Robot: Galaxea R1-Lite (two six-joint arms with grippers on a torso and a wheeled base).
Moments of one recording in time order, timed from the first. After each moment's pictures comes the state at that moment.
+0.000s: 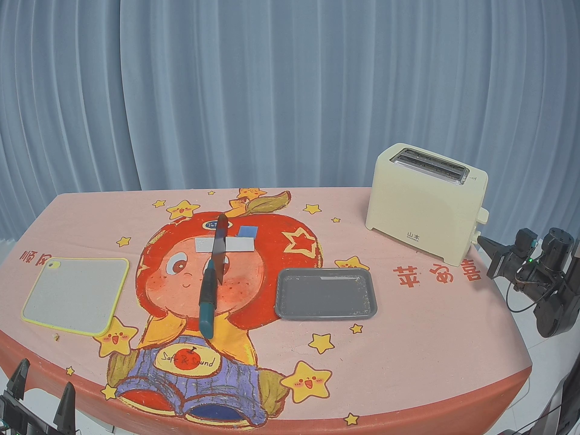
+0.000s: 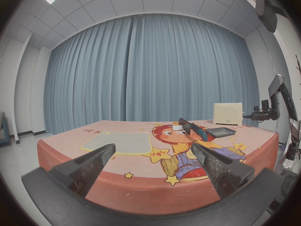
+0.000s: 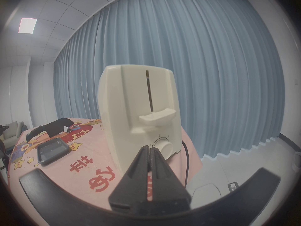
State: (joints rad) left arm 0.01 0.02 -0.02 -0.01 -0.01 0.00; right arm -0.15 2.08 -0.36 -1.55 0.43 0.07
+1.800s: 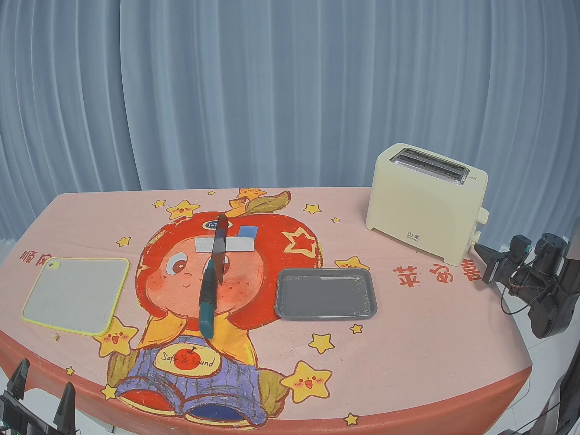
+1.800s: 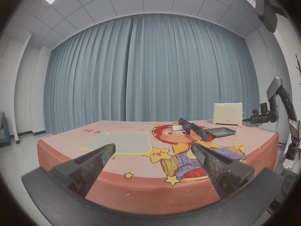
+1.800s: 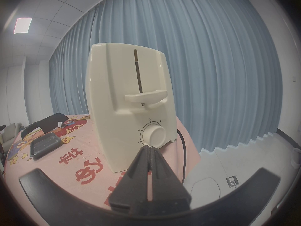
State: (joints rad) left arm 0.01 0.02 -0.02 -0.01 -0.01 0.00; right arm -0.16 2.15 -0.39 -1.55 0.41 0.07
